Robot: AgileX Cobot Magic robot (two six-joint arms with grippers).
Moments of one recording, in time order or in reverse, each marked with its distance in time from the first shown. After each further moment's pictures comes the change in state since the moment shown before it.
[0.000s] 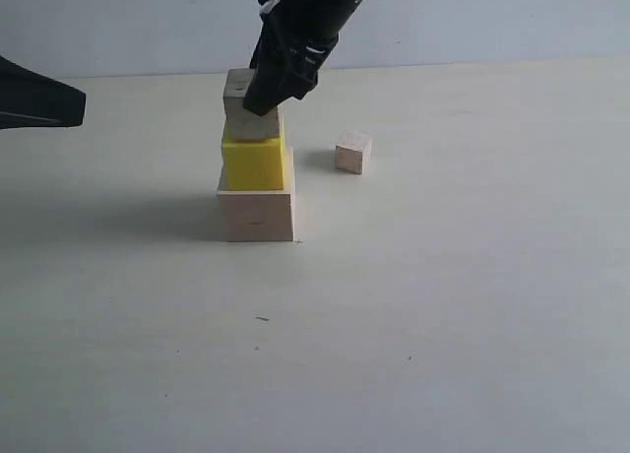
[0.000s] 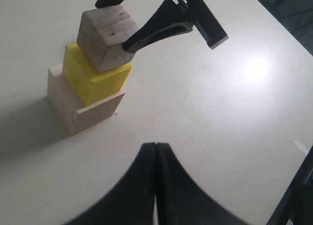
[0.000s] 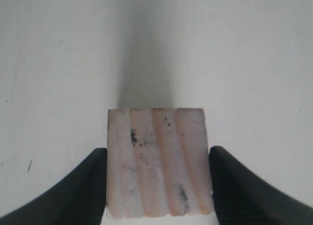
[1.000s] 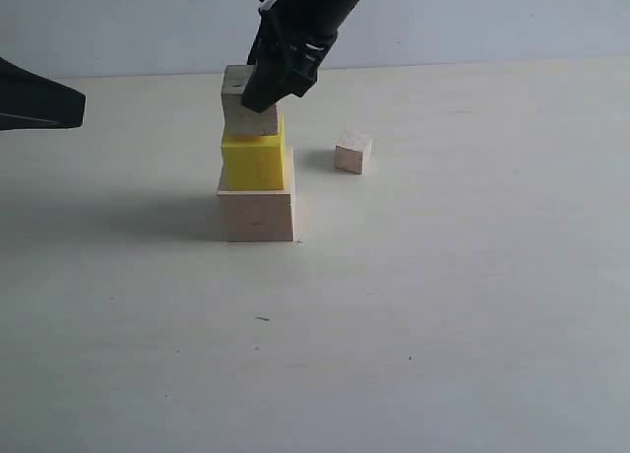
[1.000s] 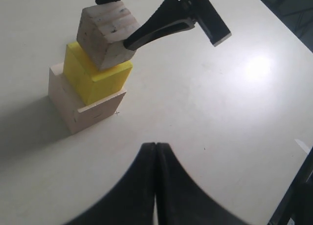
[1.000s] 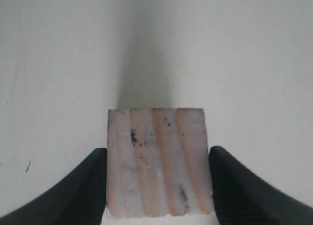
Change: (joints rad) left arm 0.000 0.000 0.000 0.008 0.000 0.000; right arm 0.000 -0.005 0.000 0.009 -0.002 -0.022
